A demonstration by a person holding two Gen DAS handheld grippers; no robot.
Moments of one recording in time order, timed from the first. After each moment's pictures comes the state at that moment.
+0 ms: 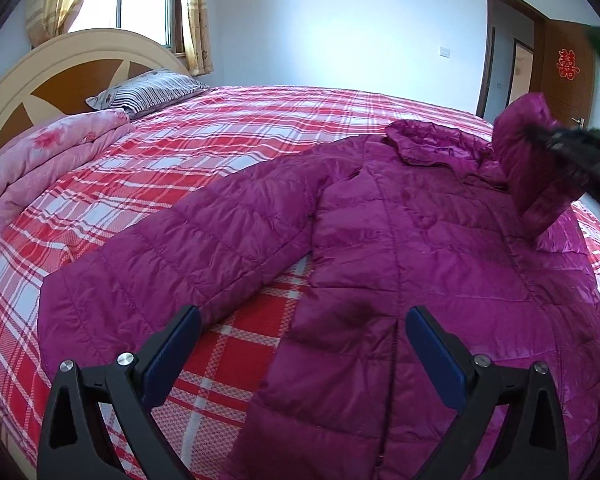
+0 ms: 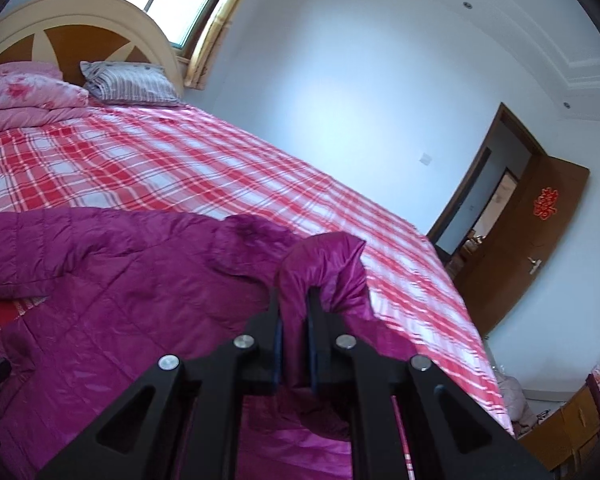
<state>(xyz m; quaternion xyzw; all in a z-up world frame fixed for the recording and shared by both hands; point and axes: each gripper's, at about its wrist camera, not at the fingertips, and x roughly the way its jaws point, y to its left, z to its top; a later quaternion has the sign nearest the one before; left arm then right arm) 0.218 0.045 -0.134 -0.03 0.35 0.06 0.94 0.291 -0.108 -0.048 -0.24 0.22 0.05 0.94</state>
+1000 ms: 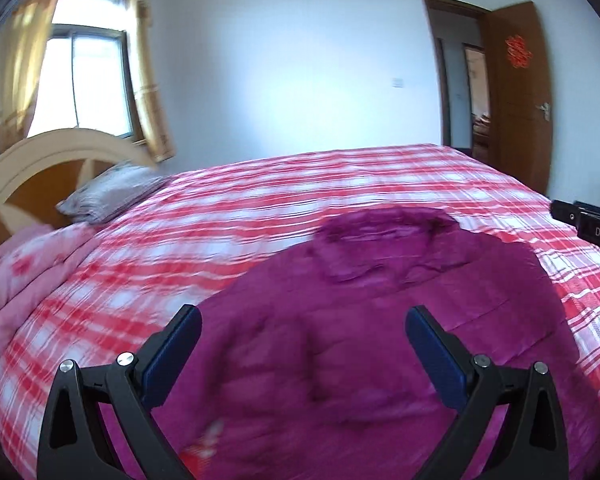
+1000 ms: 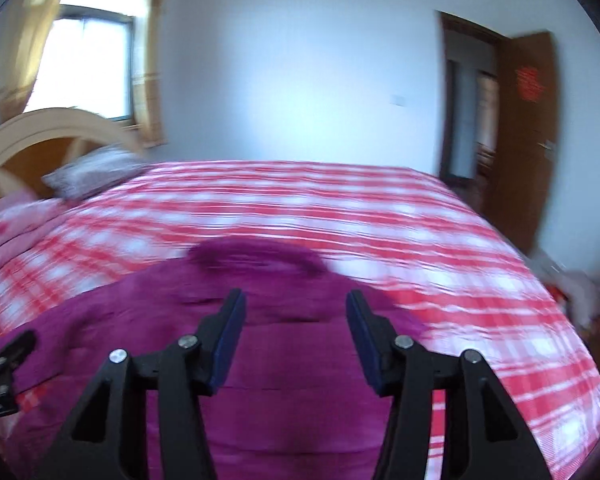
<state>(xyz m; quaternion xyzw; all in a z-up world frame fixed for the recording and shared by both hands) 0.299 -0.068 -0.049 0.07 0.25 0.02 0.97 0.308 -0.256 -0.021 0.00 0.24 0.03 0.97</state>
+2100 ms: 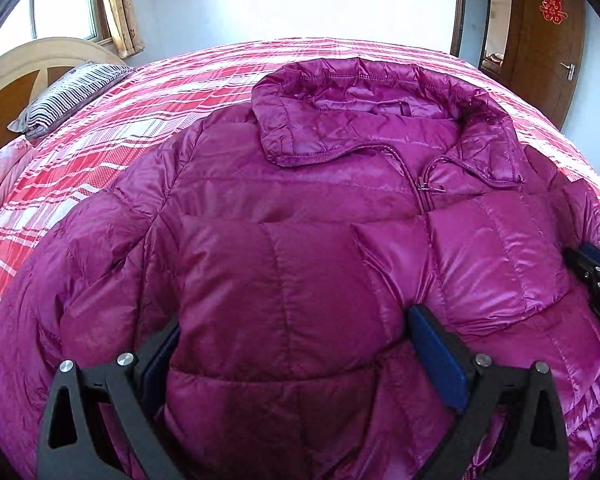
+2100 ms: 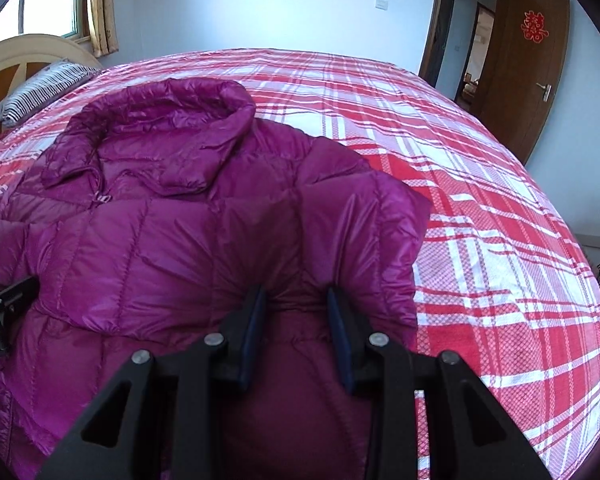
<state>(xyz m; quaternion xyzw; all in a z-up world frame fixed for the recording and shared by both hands) 0.420 -0.078 -0.167 0.01 0.43 0.00 0.90 0.385 -0.288 -0.147 -0.04 0.41 -0.01 0.91</state>
